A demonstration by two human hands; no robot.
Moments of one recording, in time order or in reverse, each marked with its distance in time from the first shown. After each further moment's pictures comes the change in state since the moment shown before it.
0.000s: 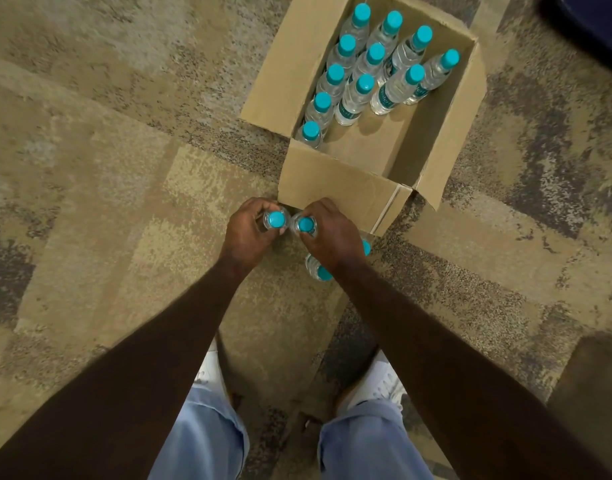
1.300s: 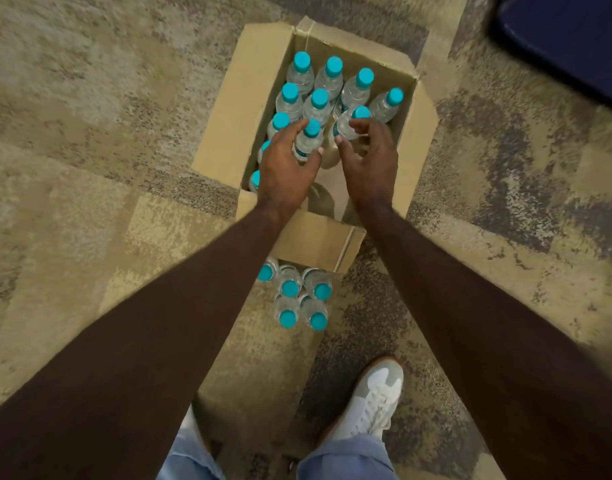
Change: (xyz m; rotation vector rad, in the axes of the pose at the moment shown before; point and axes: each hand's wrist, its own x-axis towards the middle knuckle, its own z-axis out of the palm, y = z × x) left_hand 0.153 0.149 0.085 0.000 0.152 0.167; right_hand 0.129 0.065 -0.134 0.293 0.646 0.142
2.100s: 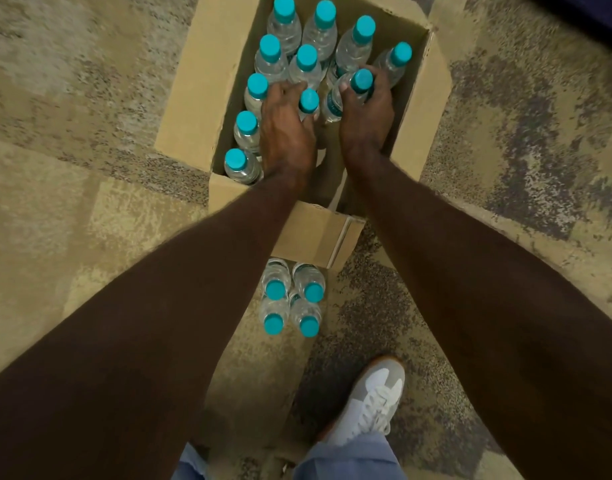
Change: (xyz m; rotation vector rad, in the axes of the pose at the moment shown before) left_hand 0.039 -0.029 0.067 0.288 0.133 -0.051; right_hand 0.047 0.036 0.048 0.273 0.072 0.303
